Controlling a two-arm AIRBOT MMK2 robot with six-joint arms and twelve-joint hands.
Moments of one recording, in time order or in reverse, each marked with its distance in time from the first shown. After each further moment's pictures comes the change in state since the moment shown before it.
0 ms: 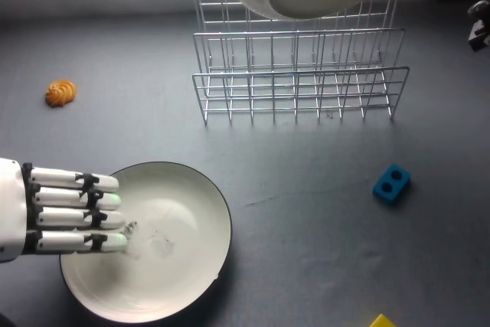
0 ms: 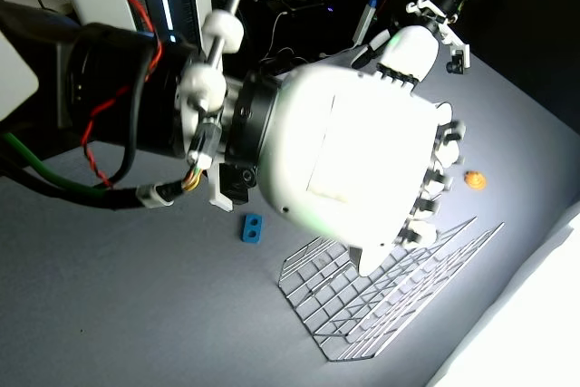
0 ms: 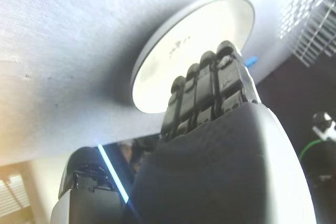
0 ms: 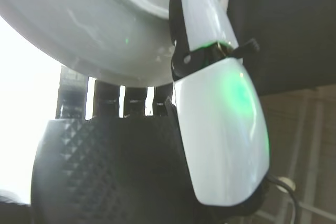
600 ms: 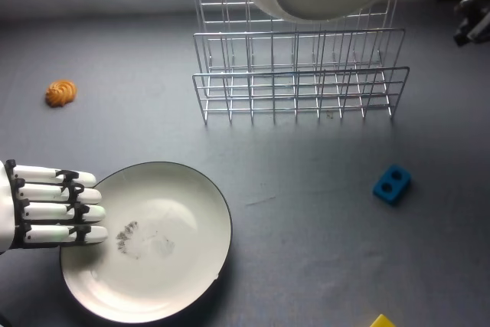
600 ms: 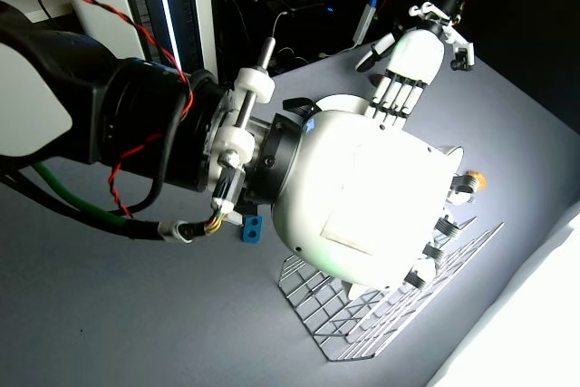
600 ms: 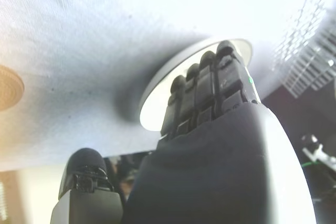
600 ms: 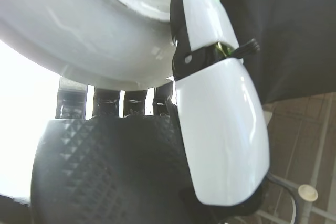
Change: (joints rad) left arm 0.035 0.006 -0.003 -0.061 0.088 -0.023; right arm -0.014 -0.078 0.101 0.044 -0.049 0.017
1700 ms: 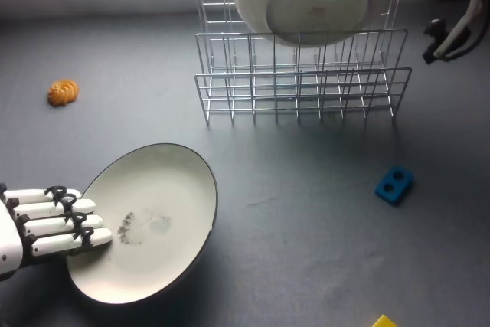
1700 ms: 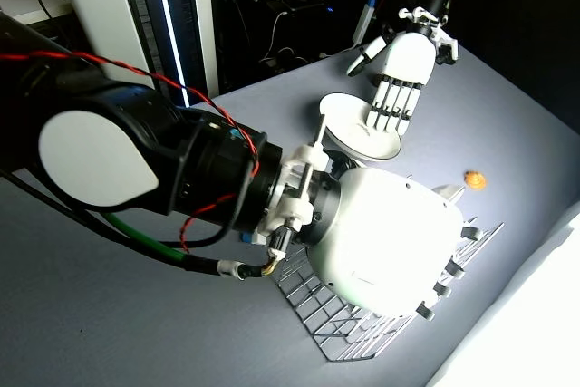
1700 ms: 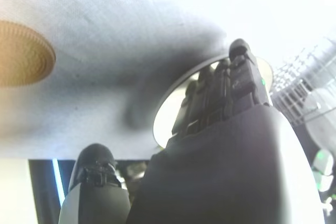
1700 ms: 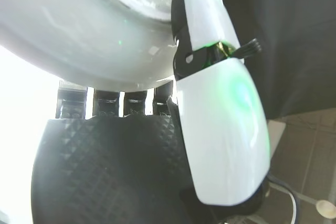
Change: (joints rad) left arm 0.117 0.019 -0.129 -0.211 0.124 -0.027; right arm -0.080 -0.123 0.135 0.026 -0.005 0.007
